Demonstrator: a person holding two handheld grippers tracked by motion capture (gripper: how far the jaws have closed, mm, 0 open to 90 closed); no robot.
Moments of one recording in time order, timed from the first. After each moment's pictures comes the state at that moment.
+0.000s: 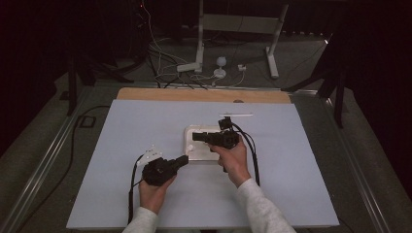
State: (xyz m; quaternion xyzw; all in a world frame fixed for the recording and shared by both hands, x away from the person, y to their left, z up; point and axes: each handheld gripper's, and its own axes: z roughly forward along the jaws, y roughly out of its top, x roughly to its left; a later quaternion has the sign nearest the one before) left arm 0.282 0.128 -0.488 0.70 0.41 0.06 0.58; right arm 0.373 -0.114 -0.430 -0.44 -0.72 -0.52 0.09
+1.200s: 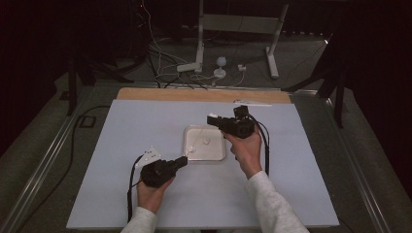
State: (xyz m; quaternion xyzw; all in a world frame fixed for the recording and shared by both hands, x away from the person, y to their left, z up) left arm 0.277 0.131 -0.487 0.71 0.39 0.08 0.58; right arm 0.377 -0.146 -0.388 -0.44 -0.72 -0.55 -0.02
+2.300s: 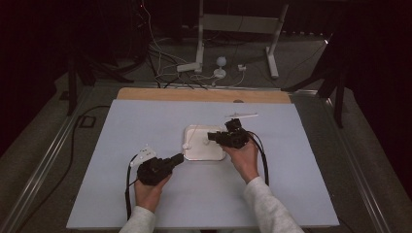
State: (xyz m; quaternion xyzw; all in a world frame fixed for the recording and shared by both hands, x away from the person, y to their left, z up) left arm 0.281 0.140 -0.487 0.70 0.40 0.08 0.59; right arm 0.383 -0.139 -0.444 -0.45 -0.77 -0.44 -0.03
